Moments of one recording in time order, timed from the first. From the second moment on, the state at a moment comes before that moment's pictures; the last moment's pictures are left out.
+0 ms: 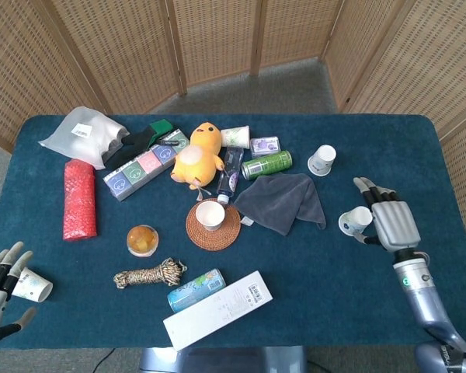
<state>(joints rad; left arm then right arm) 0.09 -0.93 0.09 -1.91 1.71 1.57 0.25 0.47 -1.20 0.07 -1.57 -1.25 1.27 -0.12</state>
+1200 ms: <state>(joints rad) 0.07 -0.98 0.04 -1.83 1.66 1.58 0.28 0.16 -1.12 0.01 -1.60 -1.34 1.48 -0.15</state>
